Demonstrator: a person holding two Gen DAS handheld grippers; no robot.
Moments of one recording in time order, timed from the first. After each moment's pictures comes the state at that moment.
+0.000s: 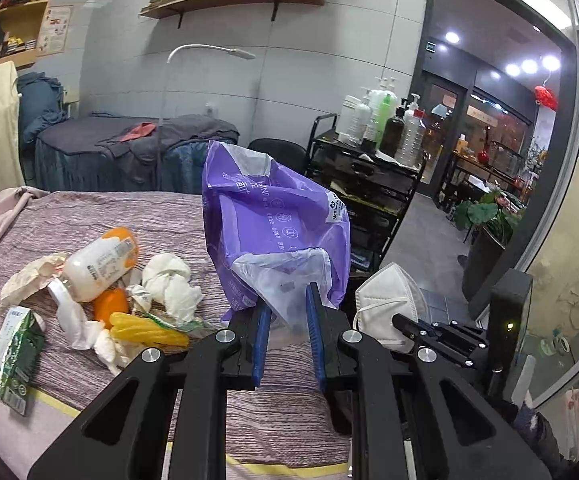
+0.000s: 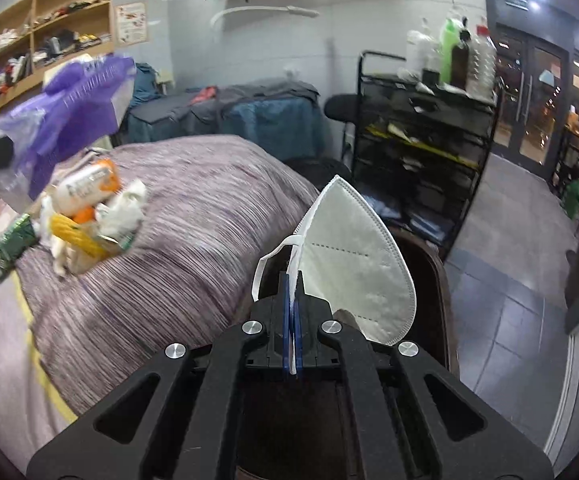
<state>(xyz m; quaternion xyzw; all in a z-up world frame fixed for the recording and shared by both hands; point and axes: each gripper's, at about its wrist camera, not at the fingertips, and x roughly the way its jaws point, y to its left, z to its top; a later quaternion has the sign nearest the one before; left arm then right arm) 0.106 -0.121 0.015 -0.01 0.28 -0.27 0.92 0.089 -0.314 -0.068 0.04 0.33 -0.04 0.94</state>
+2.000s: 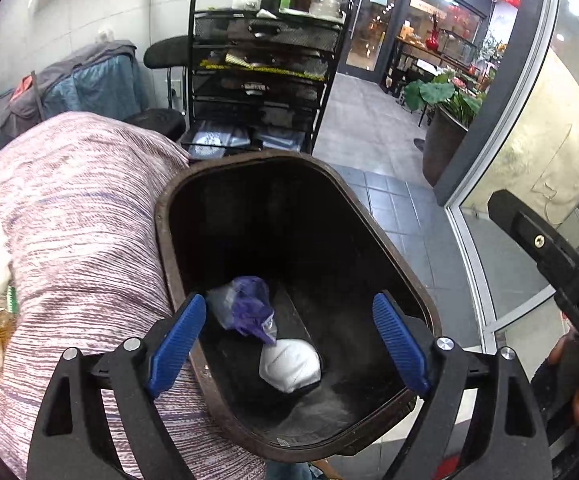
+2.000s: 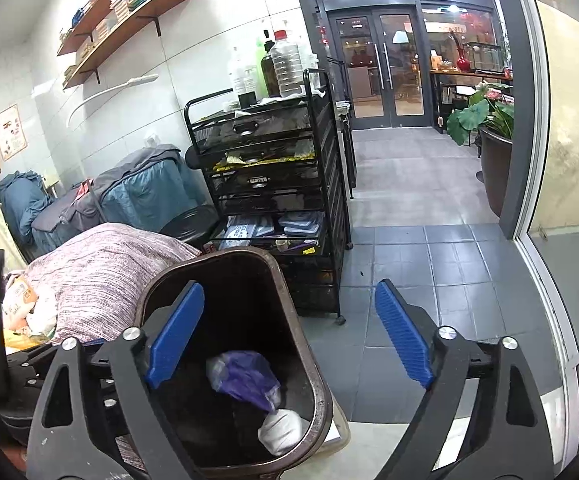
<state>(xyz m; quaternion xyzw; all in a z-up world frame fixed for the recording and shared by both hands) 0.122 -0.272 -0.083 0.10 0.42 -0.36 0.83 -0.006 -0.402 -0.051 0.18 0.23 -0.26 0.92</state>
